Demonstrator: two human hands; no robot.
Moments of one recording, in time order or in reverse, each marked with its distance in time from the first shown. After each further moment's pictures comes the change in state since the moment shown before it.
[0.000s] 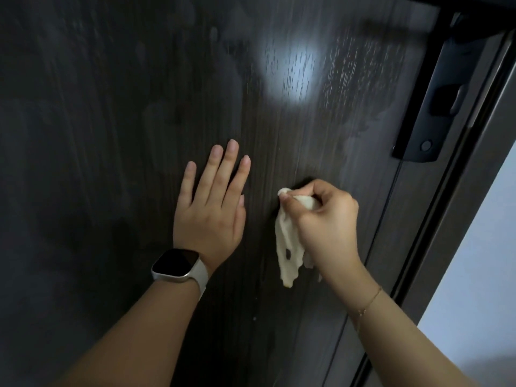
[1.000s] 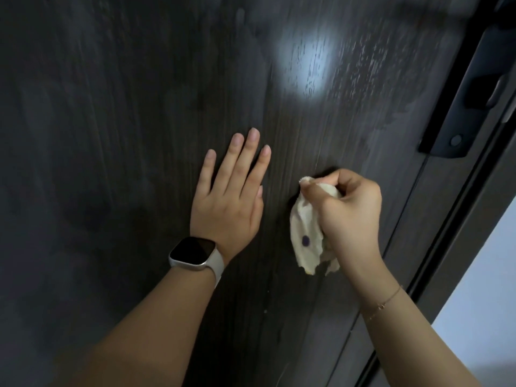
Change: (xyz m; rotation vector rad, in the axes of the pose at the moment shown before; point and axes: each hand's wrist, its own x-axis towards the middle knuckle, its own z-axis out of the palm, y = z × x) left_hand 0.001 0.000 -0.001 0.018 0.010 -0.001; right_hand 0.005 -0.012 0.002 0.099 0.060 0.116
